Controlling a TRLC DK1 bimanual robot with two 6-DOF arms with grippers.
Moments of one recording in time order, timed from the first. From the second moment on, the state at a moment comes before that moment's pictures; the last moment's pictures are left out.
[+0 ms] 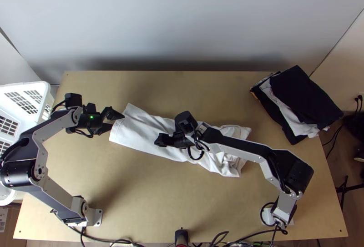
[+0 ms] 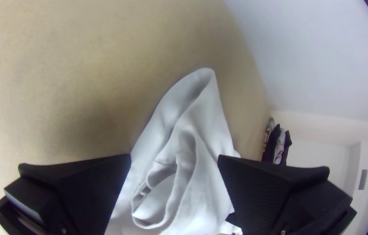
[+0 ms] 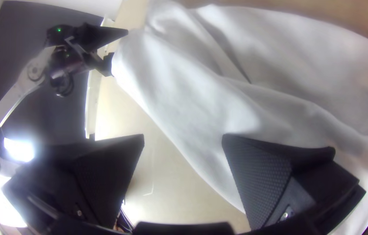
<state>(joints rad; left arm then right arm) 0.17 1.75 1.02 -0.41 0.74 -0.42 0.91 1.90 1.23 -0.07 -0.35 0.92</state>
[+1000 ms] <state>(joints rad) 0.05 1.73 1.02 -0.16 0.69 -0.63 0.88 1.93 1.19 -0.03 -0.34 0.90</state>
